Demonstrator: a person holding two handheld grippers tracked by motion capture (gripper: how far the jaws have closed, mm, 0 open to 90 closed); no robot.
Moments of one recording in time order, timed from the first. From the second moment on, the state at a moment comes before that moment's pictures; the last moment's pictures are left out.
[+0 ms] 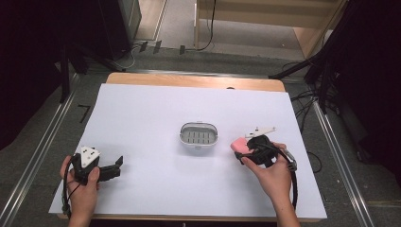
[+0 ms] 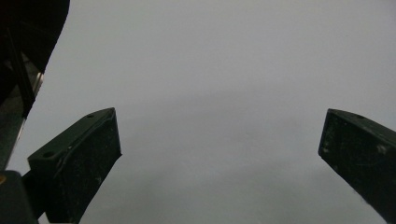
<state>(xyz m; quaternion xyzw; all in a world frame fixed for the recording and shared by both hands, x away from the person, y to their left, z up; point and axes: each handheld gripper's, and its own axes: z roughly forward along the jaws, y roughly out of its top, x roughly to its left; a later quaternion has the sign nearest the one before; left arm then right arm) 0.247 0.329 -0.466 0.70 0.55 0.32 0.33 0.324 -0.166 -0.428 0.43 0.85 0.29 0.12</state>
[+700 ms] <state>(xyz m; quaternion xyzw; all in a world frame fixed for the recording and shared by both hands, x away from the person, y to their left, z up) 0.248 0.329 -0.466 0.70 0.55 0.32 0.33 0.339 -0.152 -0.408 0.37 0.86 0.32 0.12</state>
